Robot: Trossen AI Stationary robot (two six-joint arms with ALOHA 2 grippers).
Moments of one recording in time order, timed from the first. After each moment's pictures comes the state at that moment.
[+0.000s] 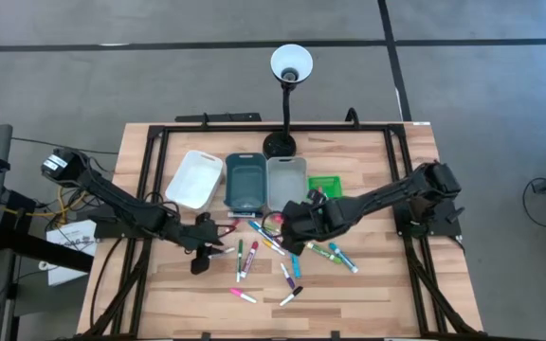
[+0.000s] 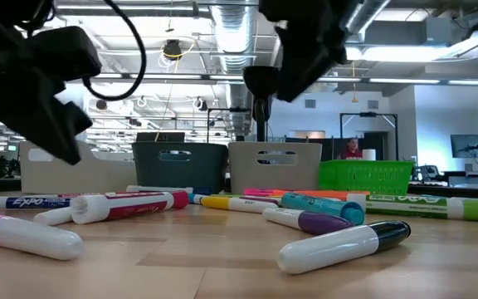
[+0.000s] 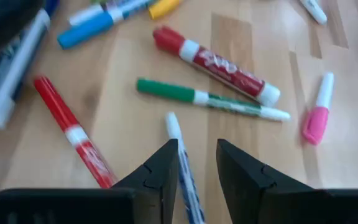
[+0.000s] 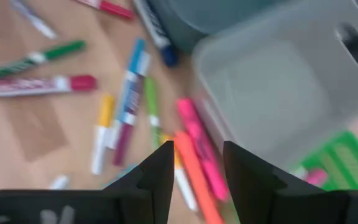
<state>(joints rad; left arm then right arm) -0.50 1.20 0.40 -0.02 -0.20 -0.51 0.29 1.82 1.46 -0.87 0.44 0.60</state>
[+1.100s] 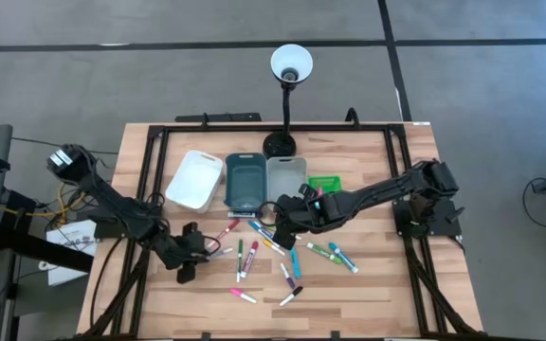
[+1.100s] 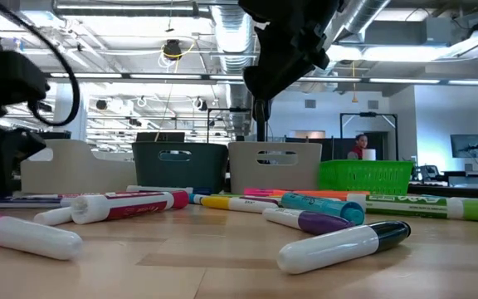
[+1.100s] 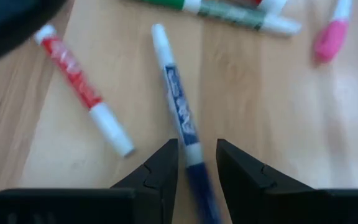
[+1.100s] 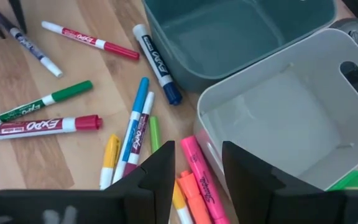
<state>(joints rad) -0.74 1.22 0.27 0.02 -0.34 -0.69 0.24 1.82 1.46 -0.75 0.45 0.54</state>
